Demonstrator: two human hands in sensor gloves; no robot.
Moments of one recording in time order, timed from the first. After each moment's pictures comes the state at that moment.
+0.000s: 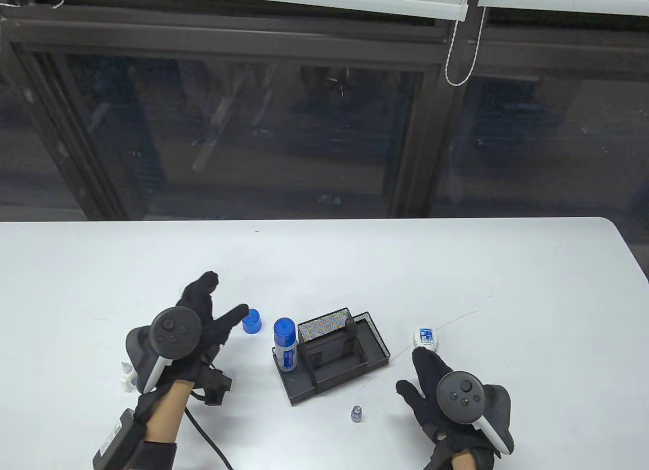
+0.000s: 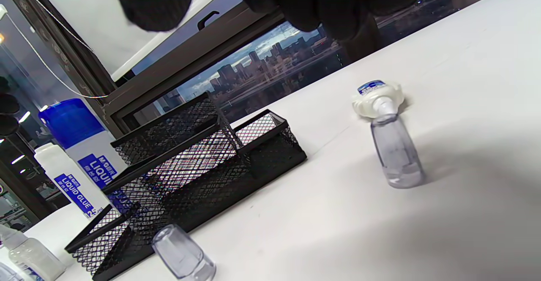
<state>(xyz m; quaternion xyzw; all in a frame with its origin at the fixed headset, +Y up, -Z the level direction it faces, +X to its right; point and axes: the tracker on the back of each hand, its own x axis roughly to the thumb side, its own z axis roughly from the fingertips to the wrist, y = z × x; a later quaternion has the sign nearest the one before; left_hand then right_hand) -0.252 -0.635 -0.334 0.15 0.03 0.25 0.96 0.197 -0.711 -0.271 0.06 0.02 0.97 0.25</state>
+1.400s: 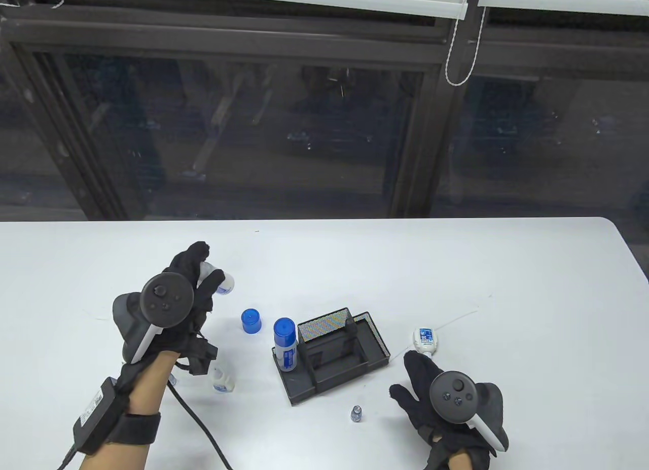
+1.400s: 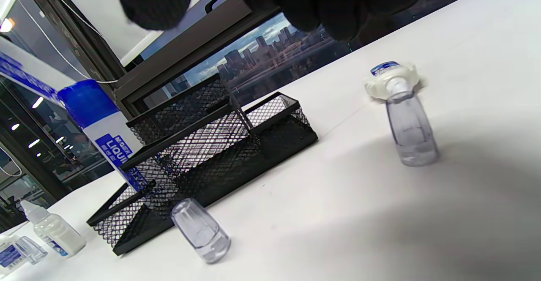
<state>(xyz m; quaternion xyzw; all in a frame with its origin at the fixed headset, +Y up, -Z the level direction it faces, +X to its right) -0.238 -0.562 -0.333 0.20 -0.01 0.21 0.96 0.187 -0.712 -0.271 0.08 0.04 0.96 0.25</state>
